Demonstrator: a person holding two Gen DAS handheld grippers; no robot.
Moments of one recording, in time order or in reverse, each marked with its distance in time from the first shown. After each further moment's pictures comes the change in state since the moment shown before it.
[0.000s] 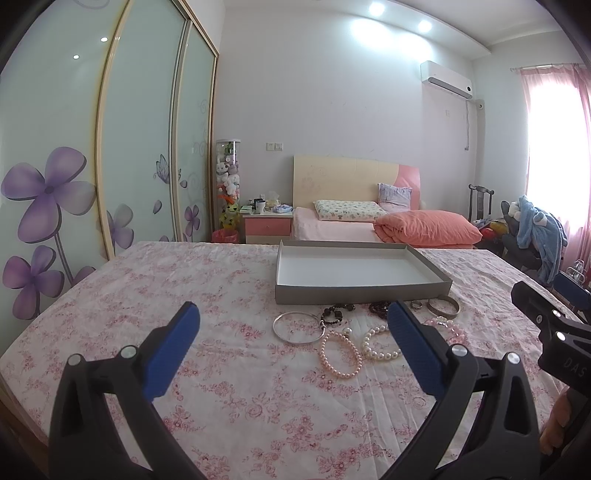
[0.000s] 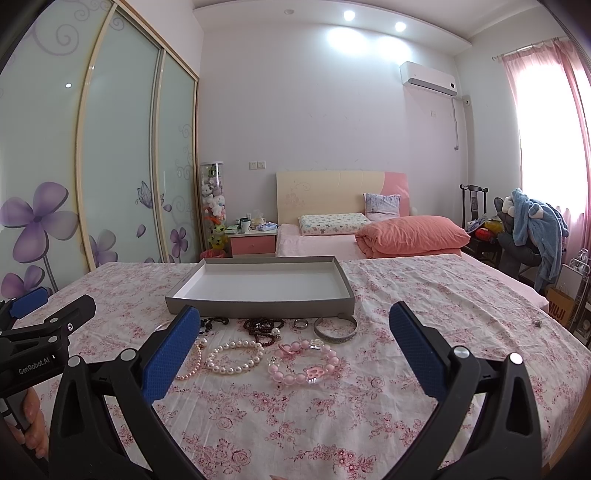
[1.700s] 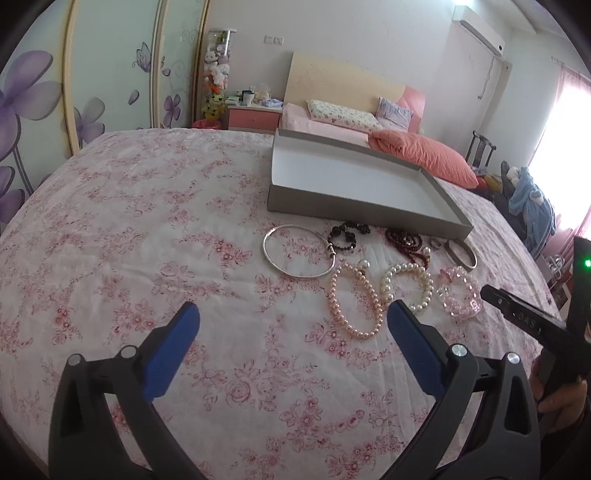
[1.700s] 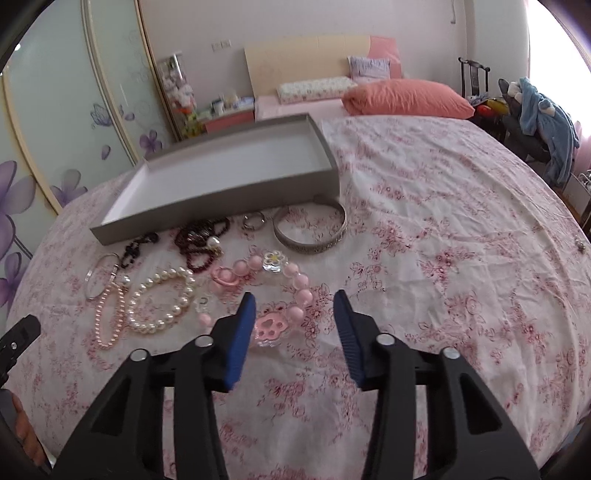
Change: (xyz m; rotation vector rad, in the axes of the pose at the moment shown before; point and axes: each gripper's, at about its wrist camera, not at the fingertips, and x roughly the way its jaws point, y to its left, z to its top) left arm 0.102 0.028 -0.019 -0.123 0.462 -0.107; right arm 0.138 -0.045 -0.040 0.118 0.594 -0.034
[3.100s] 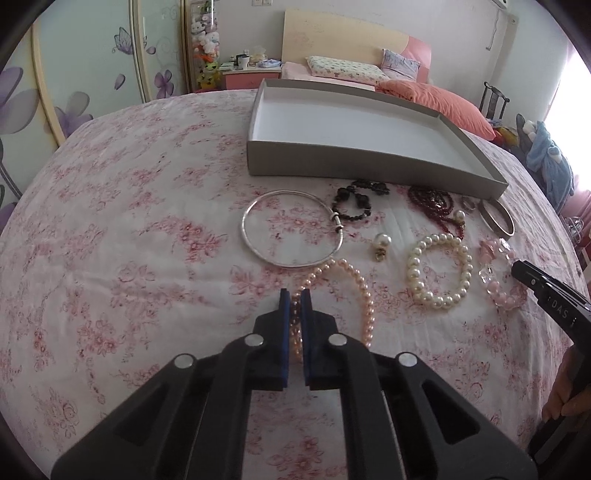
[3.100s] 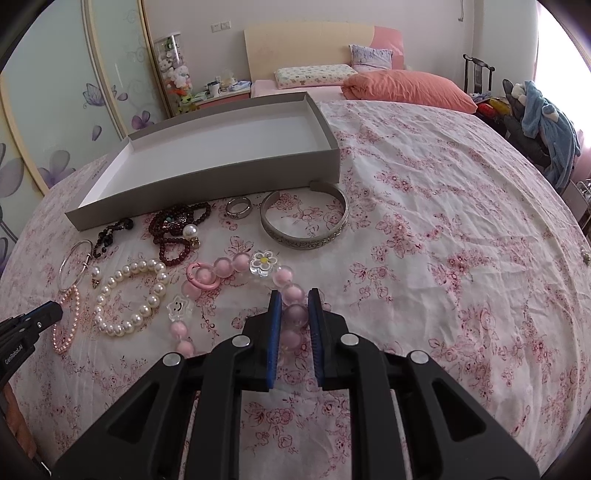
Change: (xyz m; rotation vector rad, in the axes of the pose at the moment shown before) left arm 0.062 -0.007 0.016 0.066 0.170 0.063; right arm 0.022 -0.005 0.010 -0.005 0.033 -0.013
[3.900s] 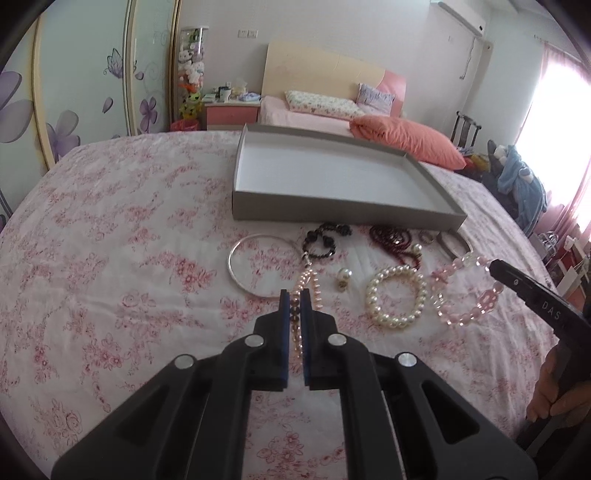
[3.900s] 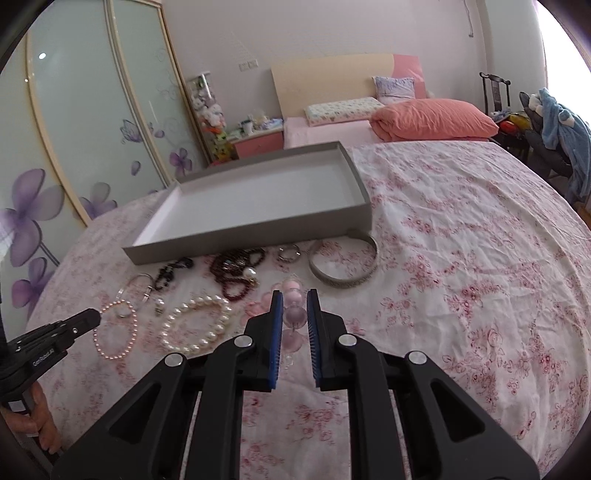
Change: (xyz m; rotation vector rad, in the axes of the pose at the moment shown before) left arm -0.040 -0.001 0.003 0.009 -0.158 -0.115; right arm -0.042 0.005 0.005 0.005 -0.169 0.189
